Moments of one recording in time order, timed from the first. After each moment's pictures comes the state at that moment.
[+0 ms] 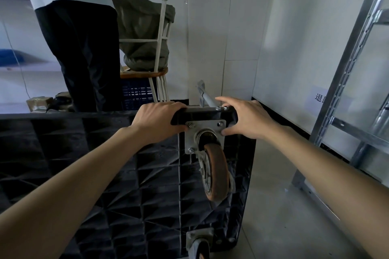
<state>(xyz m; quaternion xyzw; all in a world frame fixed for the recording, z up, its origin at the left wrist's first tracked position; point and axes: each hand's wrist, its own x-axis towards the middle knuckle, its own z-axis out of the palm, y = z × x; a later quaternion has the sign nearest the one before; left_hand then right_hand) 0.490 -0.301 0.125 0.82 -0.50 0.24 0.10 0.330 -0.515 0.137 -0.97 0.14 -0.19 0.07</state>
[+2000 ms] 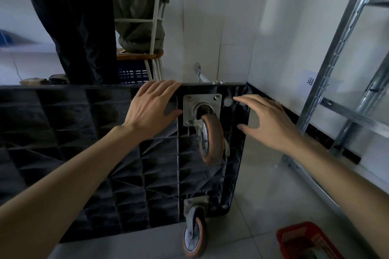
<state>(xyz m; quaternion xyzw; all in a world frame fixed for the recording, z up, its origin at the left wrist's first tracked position) 0.458 -0.263 0.084 0.79 -0.50 0.33 0.15 0.234 -0.499 0.080 -0.95 0.11 -0.28 0.02</state>
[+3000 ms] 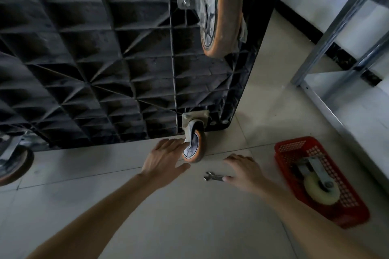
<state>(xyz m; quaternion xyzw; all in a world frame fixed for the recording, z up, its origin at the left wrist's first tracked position) 0.330 -0.205 -0.256 0.84 -0.53 -0.02 0.10 0.153 -0.422 -0.281 -0.96 0.20 0.17 0.11</state>
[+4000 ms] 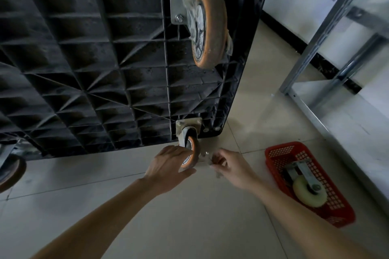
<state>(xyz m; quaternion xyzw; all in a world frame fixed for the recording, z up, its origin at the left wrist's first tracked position) 0.311 -0.222 -0.233 0.82 -0.54 -0.06 0.17 0.159 -0.409 -0.229 -0.90 0.22 -0.01 0.39</state>
